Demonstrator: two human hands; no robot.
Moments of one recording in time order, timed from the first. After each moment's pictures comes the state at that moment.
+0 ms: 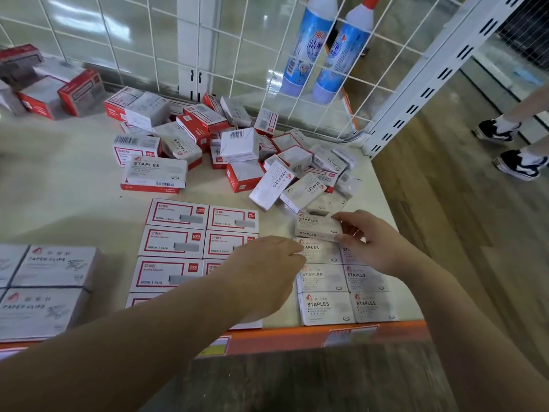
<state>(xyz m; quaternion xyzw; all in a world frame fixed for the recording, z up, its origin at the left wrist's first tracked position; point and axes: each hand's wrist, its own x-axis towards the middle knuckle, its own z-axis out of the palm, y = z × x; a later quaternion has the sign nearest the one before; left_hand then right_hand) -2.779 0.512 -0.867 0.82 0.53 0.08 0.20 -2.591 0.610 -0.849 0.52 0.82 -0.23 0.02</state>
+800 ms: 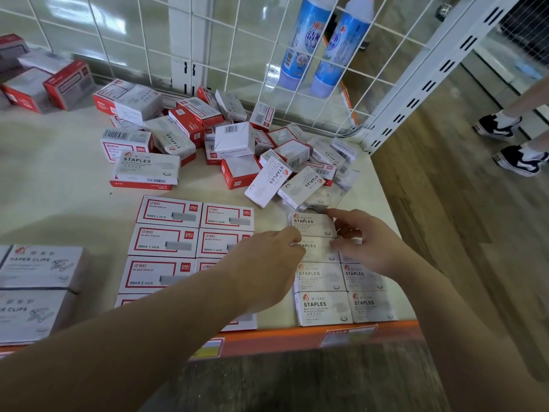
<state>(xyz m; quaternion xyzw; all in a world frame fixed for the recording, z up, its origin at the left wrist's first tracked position) -2.771 0.525 -0.877 0.81 0.54 0.11 0.21 -2.590 0.610 -0.859 0.55 0.77 -0.32 -0.04</state>
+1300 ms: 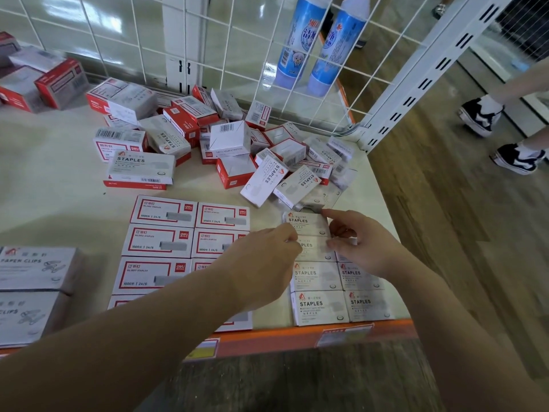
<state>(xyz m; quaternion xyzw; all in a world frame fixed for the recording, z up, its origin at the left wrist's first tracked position) -2.771 0.526 -0.873 0.80 0.54 0.13 0.23 -2.594 0.605 -0.856 0.54 0.78 -0.30 -0.03</state>
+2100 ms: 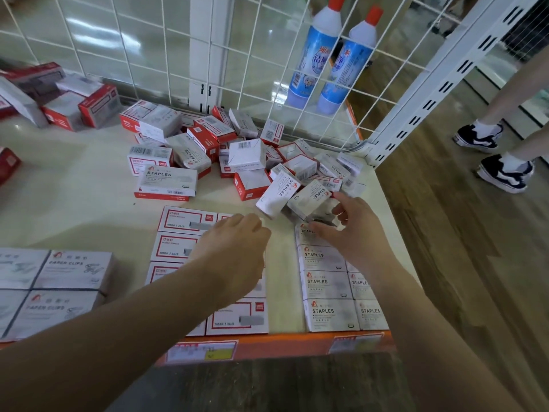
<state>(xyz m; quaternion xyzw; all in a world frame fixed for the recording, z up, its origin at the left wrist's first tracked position) -2.816 0.513 -0.860 0.74 0.65 0.09 0.16 -2.639 0.604 -0.853 0.57 0.78 -0.18 -0.18</state>
